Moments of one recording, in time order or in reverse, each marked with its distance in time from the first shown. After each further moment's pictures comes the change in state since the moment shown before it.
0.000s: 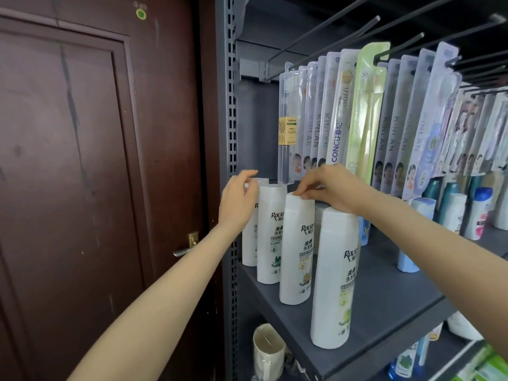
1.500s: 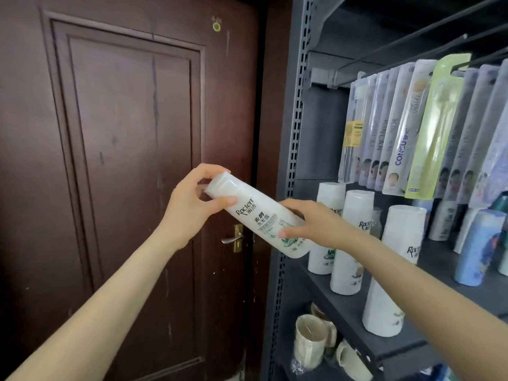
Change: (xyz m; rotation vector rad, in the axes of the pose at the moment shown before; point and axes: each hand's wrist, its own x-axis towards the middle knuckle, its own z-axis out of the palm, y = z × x) left_hand -0.097 0.013 -0.210 -0.181 0.037 0.003; right_hand -0.002 -0.115 0.079 0.363 -0.198 -0.099
